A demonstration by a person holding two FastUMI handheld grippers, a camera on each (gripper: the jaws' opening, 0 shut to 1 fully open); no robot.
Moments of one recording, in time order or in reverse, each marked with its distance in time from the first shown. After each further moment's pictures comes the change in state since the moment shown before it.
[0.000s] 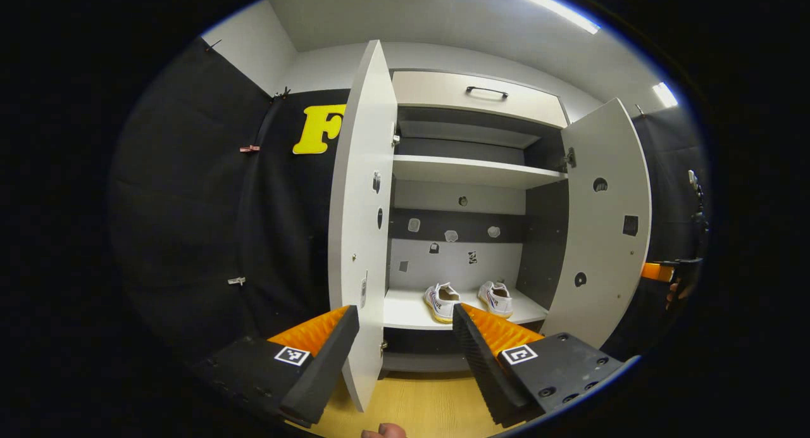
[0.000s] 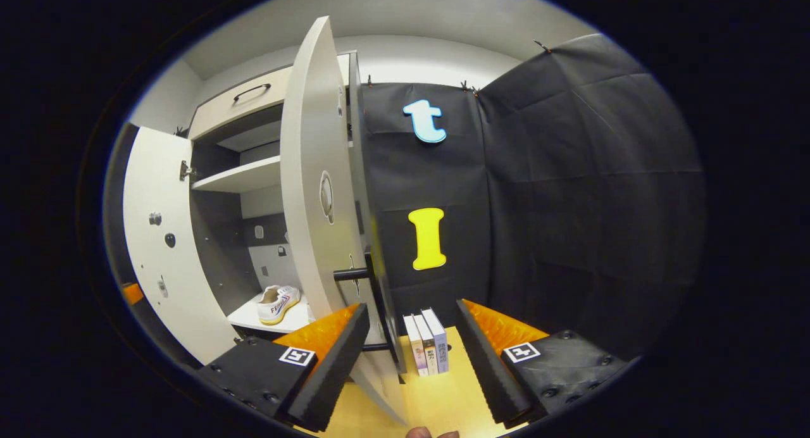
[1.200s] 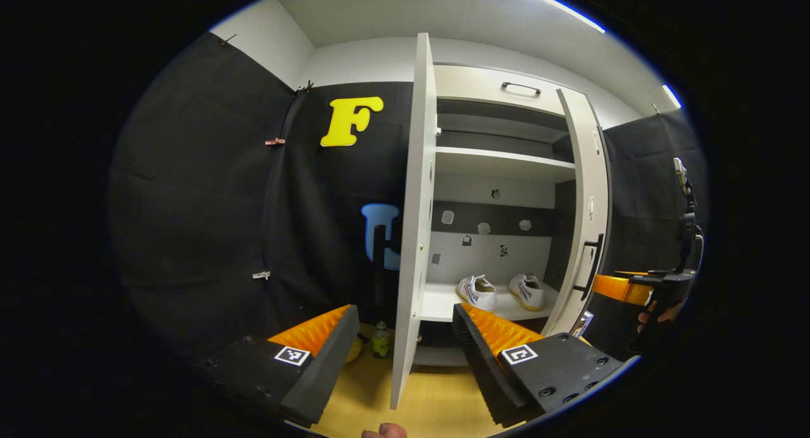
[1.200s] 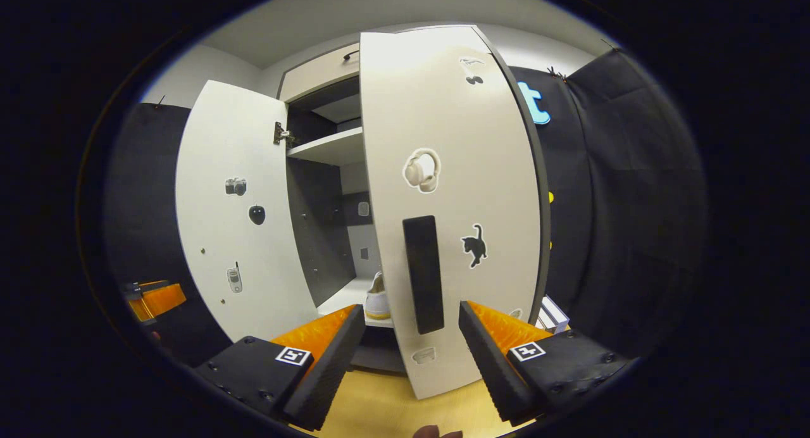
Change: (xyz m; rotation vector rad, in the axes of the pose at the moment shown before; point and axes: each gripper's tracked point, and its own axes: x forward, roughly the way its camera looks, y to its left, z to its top) left arm -0.005 0.070 -0.011 -0.009 0.037 0.096; right arm -0.009 0.237 -0.039 0.072 0.104 0.374
